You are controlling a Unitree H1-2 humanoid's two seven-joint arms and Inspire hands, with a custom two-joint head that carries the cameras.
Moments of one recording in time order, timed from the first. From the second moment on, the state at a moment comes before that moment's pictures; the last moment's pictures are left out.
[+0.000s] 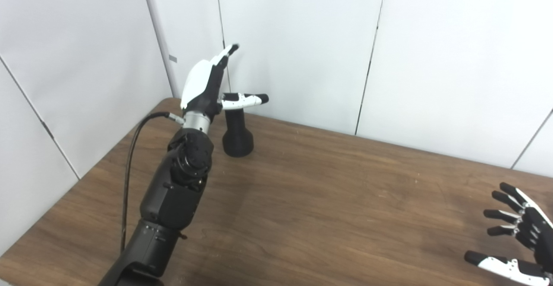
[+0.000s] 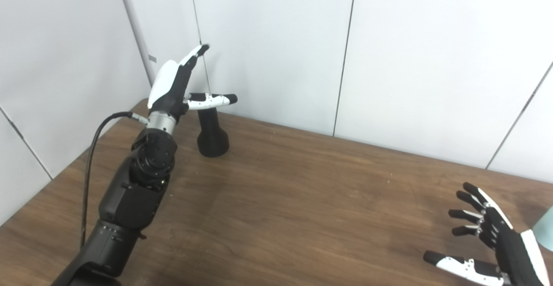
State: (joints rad) left arm -0.50 0.42 0.11 0.02 0.55 0.34 0.06; right arm -0.15 -0.25 -0.04 -0.08 -0.09 -0.05 0.11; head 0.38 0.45
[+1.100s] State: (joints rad) left arm -0.47 0.44 0.07 0.04 0.55 0.43 0.06; right arm -0.15 -0.25 -0.04 -0.08 -0.09 -0.05 0.11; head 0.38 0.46
